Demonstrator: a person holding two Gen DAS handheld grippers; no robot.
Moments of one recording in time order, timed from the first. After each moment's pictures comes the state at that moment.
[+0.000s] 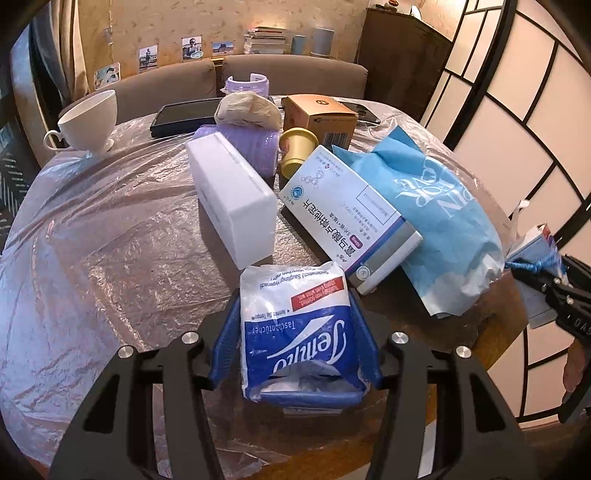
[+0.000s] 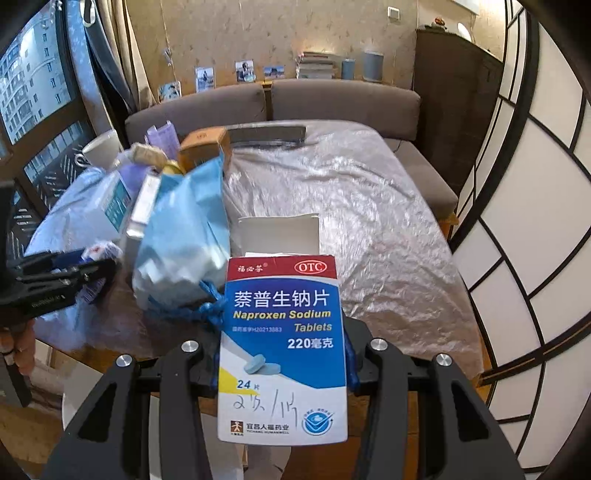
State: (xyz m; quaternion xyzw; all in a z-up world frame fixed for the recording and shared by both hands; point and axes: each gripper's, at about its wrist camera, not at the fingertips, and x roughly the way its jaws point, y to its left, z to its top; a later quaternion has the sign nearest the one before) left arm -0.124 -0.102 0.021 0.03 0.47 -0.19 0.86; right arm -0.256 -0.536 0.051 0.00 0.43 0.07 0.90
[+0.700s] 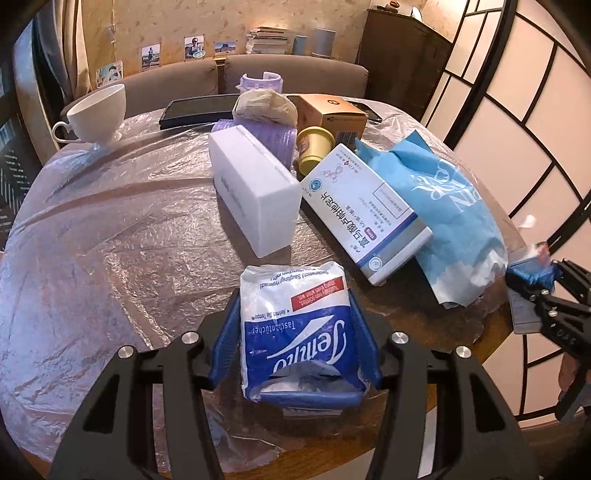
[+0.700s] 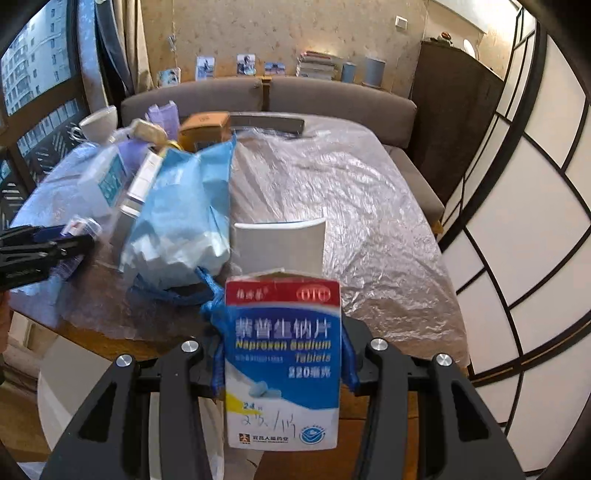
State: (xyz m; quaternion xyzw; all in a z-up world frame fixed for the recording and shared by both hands) left arm -0.127 -0.090 0.017 0.03 0.47 -0.19 0.86; right arm -0.263 -0.524 0.028 -0.05 0.45 0.04 0.89
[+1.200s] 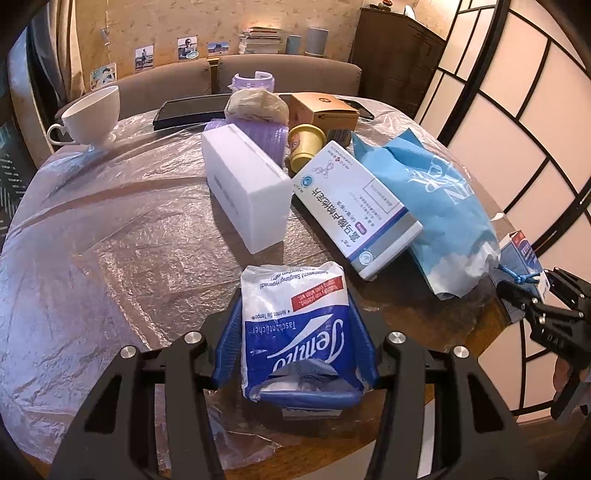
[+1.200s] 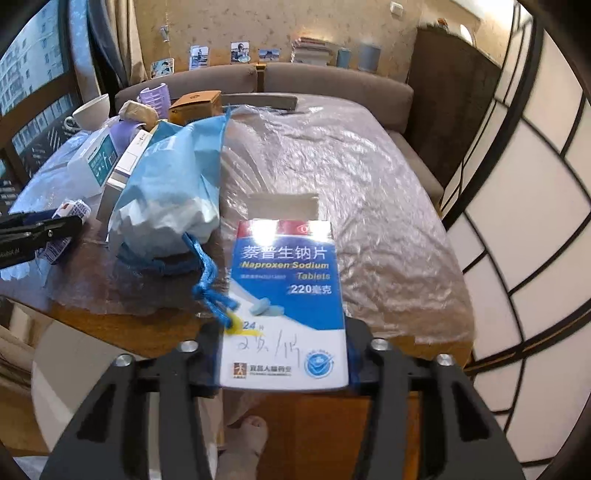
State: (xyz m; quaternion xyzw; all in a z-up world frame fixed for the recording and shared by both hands) left arm -0.131 -0.091 0.018 0.03 0.46 -0.21 0.86; right arm -0.275 -0.538 0.021 -0.02 0.47 0.04 0.88
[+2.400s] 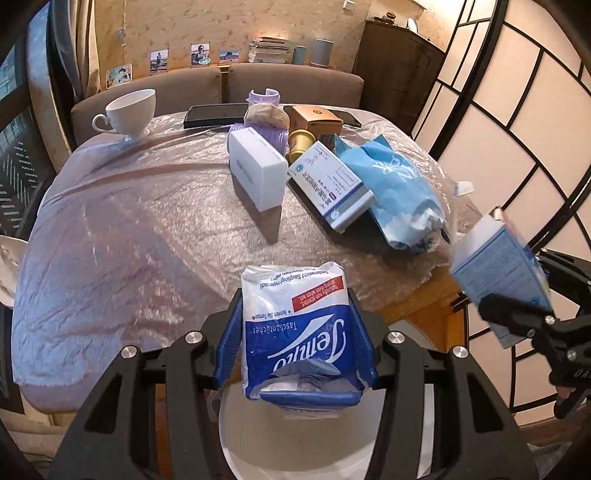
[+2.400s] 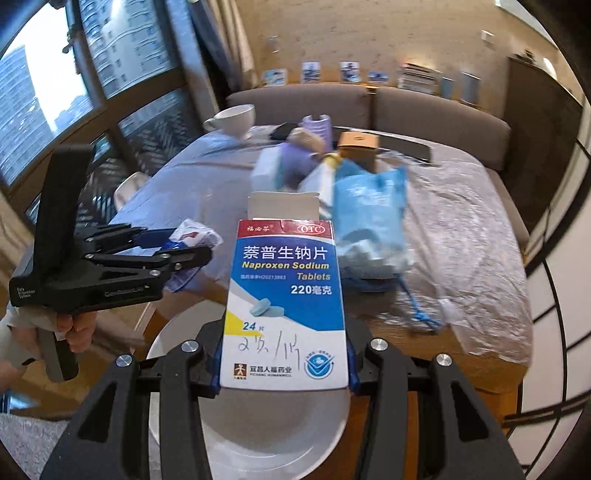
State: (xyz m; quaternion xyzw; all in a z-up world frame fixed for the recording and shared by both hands) left arm -0.203 -0.063 0.052 0.01 0.46 -0.19 0.87; right arm -0.323 -0.448 0.083 -0.04 0.44 0.26 0.86
